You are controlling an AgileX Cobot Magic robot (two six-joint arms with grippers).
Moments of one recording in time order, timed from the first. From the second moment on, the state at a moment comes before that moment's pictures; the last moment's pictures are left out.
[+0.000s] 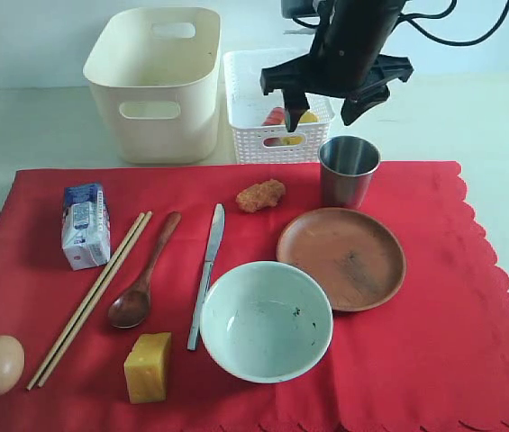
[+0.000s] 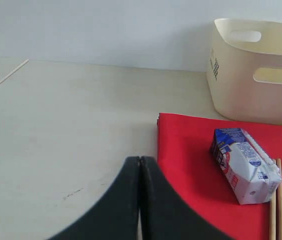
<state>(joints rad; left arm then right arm) 0.04 0.01 0.00 0.10 0.31 -0.13 0.42 2.07 -1.73 0.04 1.01 0.19</state>
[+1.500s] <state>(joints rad) 0.04 0.01 0.00 0.10 0.31 -0.13 0.95 2.02 -1.73 0.26 1.18 -0.06</state>
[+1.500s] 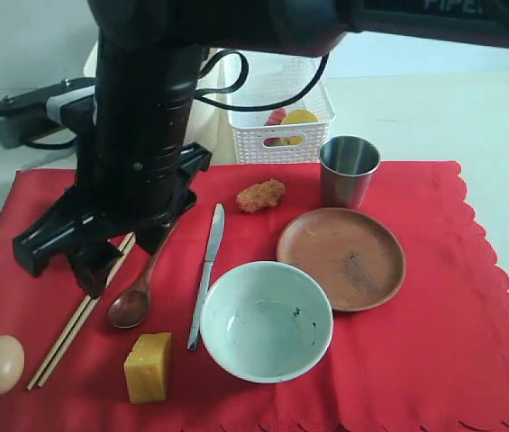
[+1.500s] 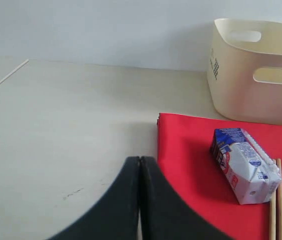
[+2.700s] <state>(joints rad) 0.04 0.01 0.00 0.10 0.31 -0.13 1.10 2.04 -1.52 0.16 1.01 0.45</state>
